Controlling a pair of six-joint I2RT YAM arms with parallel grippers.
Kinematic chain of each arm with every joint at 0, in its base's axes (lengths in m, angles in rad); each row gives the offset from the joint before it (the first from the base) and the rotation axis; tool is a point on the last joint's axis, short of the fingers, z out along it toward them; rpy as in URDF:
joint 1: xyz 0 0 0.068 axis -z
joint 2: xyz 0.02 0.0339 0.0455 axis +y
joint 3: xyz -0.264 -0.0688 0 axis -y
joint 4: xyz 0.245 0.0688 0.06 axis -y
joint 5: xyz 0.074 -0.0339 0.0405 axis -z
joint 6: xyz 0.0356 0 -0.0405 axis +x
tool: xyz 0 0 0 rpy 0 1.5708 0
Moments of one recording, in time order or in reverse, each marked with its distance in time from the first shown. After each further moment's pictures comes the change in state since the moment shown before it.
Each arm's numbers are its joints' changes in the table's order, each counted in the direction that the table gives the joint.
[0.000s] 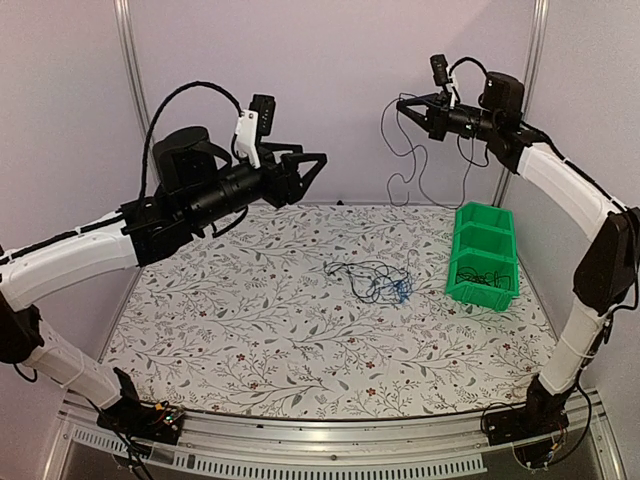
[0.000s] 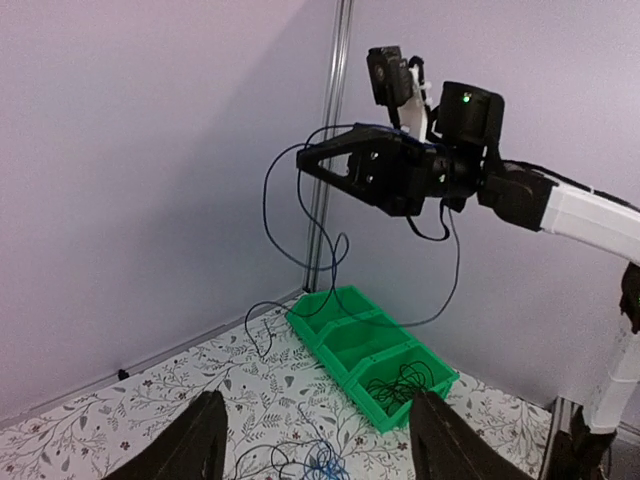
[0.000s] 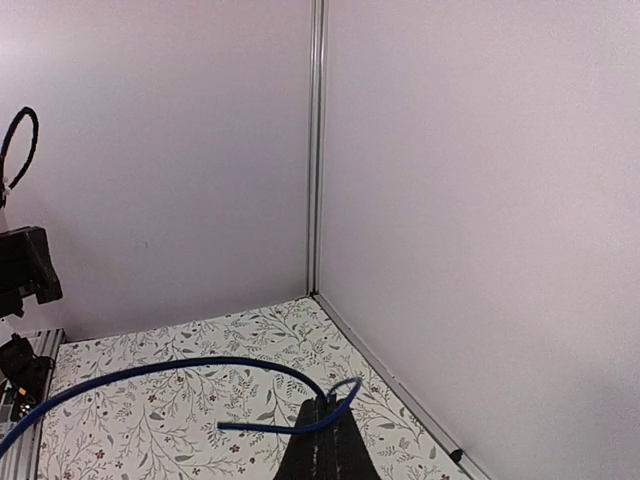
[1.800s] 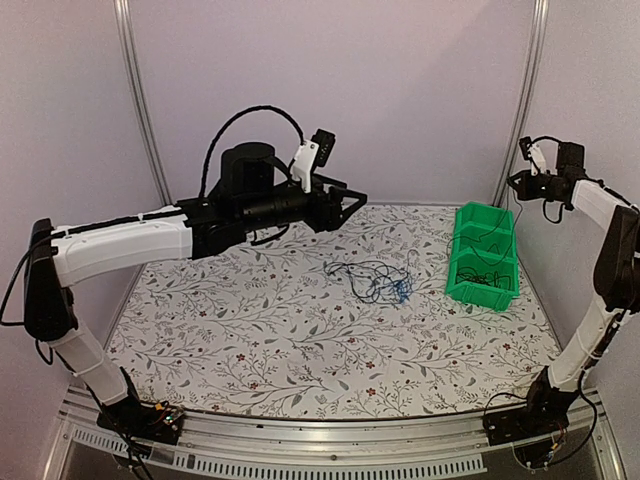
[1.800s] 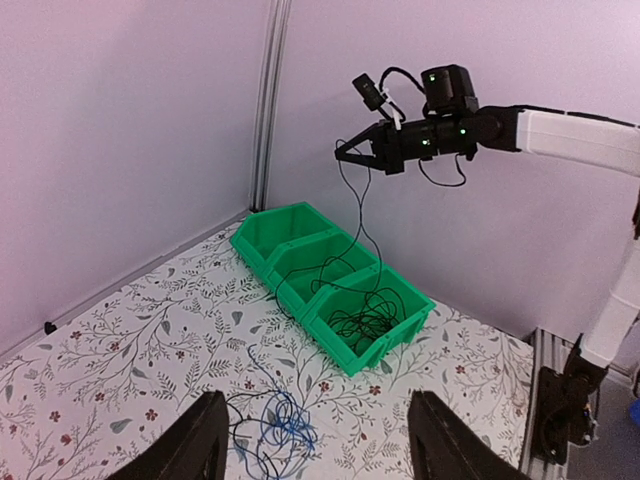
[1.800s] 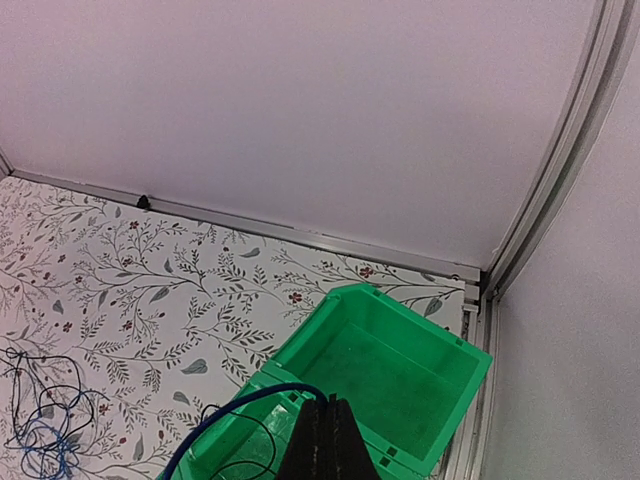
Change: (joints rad) left arm -0.005 0.262 0.099 -0.046 0.182 -0.015; right arm 0.578 -0.053 -0.357 -0.241 0.292 -0.246
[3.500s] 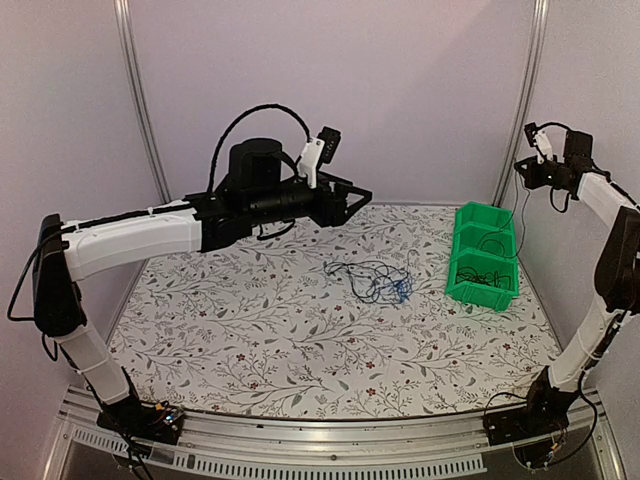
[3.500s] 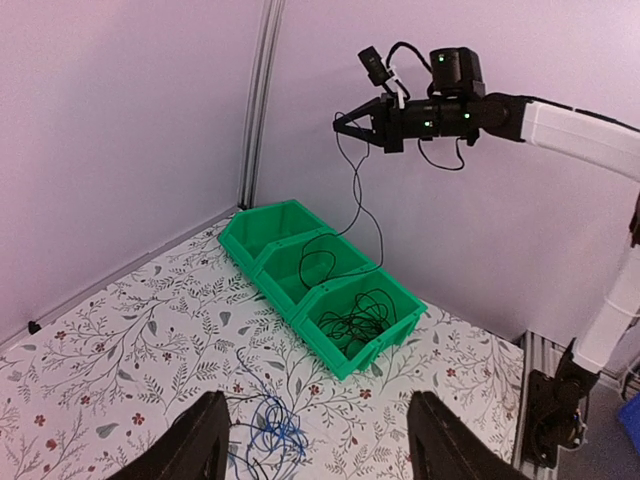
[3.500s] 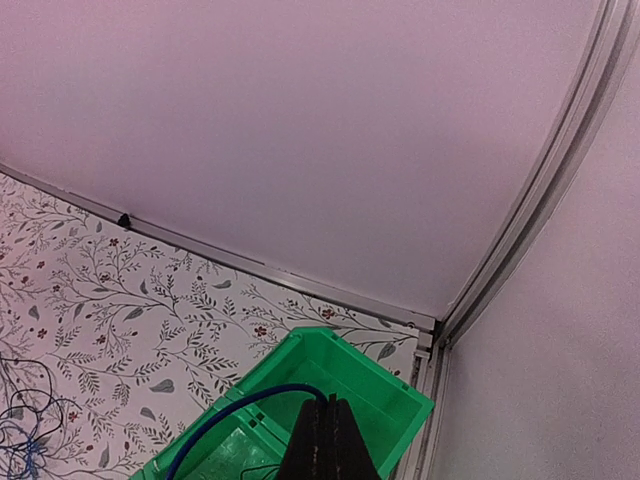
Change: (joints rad) left arm -0.016 0.059 0.065 -0.016 0.050 -0.026; right arm 0.021 -0.012 0.090 0.005 0.003 -0.079
